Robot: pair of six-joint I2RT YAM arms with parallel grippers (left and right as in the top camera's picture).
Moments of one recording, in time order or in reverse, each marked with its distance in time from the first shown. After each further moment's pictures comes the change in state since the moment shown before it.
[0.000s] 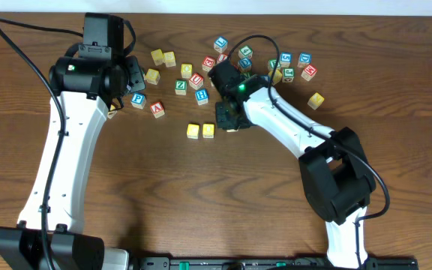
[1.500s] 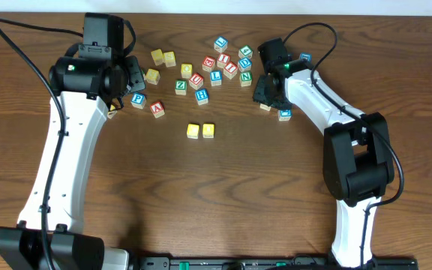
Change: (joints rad) left arm 0.000 0.000 0.000 0.000 0.000 0.000; right arm -0.272 0.044 0.002 0.106 0.012 0.122
